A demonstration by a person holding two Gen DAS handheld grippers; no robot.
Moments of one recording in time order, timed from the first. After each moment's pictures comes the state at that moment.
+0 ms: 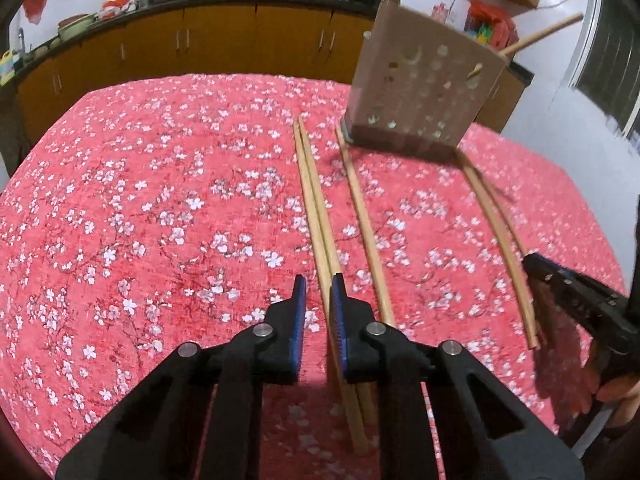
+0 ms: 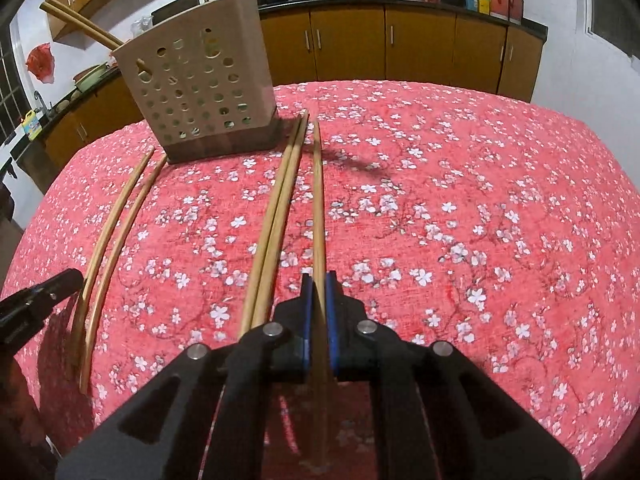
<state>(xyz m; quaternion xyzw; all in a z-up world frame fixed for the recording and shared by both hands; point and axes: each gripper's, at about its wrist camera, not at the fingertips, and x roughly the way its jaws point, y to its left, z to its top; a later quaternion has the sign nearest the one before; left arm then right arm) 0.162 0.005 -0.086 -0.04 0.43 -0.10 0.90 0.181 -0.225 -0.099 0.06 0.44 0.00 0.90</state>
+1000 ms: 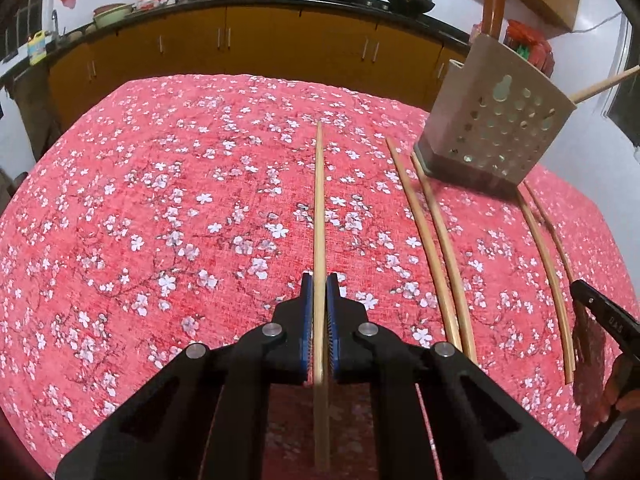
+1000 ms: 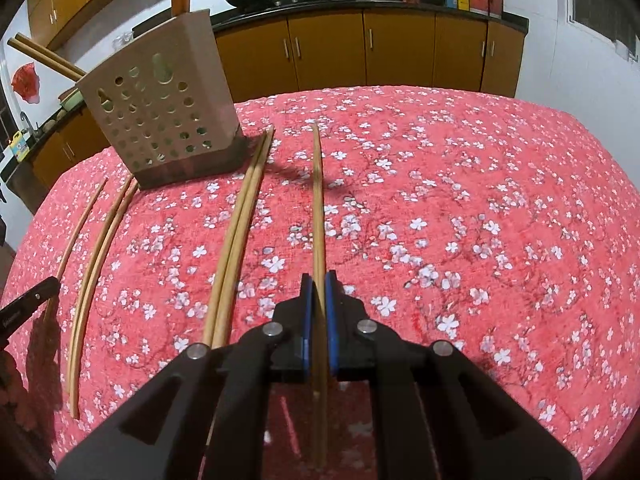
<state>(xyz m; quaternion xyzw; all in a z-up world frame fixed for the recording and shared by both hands) 0.181 0.059 -0.083 -0.06 0.42 -0.03 0.90 0.194 -0.250 -0.104 0.09 0.42 -0.02 0.90</state>
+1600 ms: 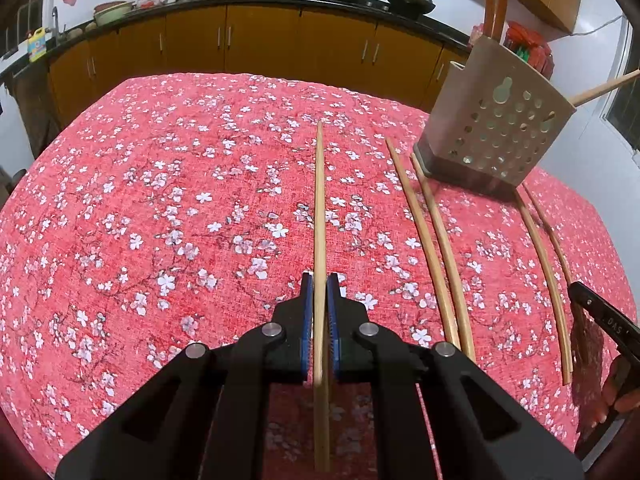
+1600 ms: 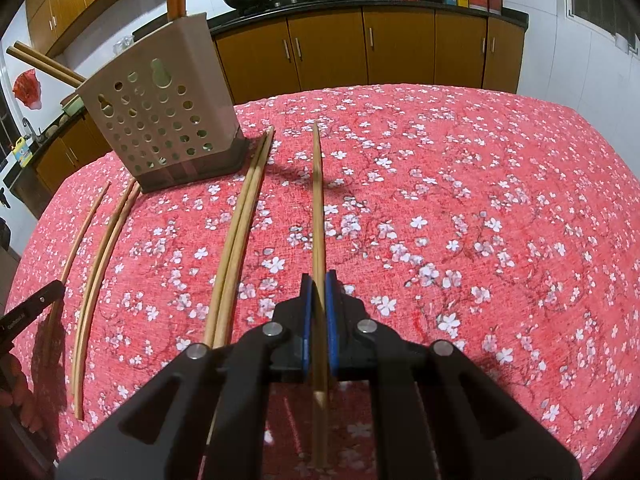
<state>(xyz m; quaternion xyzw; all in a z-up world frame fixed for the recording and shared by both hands) 0.182 0.058 -0.081 -0.07 0.42 -0.03 0.90 0.194 -0.251 -0.104 0.10 0.42 -0.02 0.90</state>
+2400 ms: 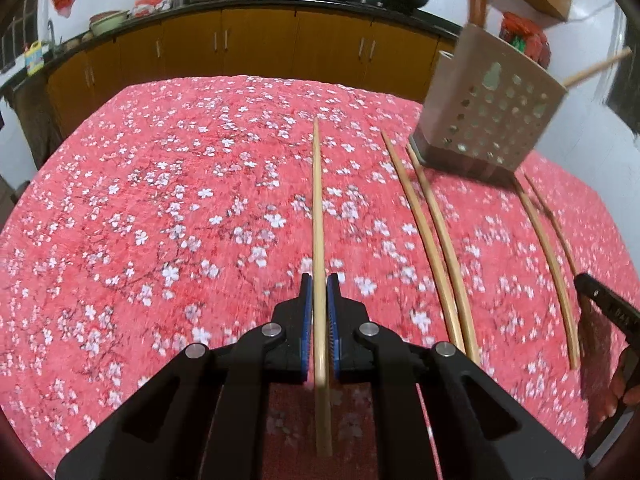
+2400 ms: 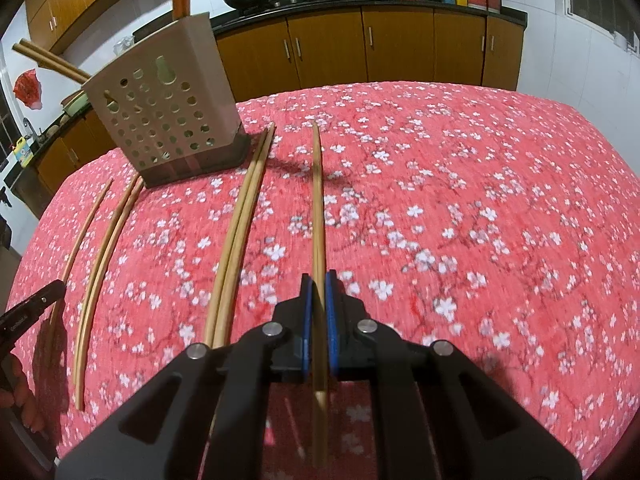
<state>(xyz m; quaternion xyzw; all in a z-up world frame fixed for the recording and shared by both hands) 0.174 0.050 -0.078 -0.04 0.42 -0.03 0.90 0.183 -0.249 -0.104 0.10 0.42 -0.02 0.90</state>
